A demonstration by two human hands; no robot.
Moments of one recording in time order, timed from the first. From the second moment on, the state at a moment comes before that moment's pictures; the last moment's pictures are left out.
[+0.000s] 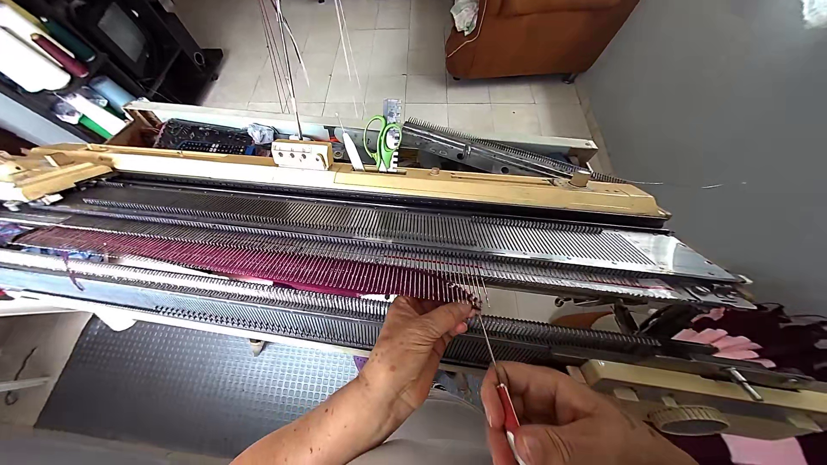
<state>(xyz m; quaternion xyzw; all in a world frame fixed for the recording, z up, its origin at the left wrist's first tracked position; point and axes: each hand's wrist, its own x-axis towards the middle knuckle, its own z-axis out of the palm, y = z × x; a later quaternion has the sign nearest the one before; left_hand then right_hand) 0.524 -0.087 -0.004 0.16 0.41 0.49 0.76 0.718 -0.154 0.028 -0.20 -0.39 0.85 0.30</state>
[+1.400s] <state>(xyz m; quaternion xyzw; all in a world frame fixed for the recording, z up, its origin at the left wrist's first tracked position) 0.496 -0.085 -0.005 0.19 0.40 0.46 0.77 0.703 -0.127 0.012 -0.19 -0.42 0.84 0.28</state>
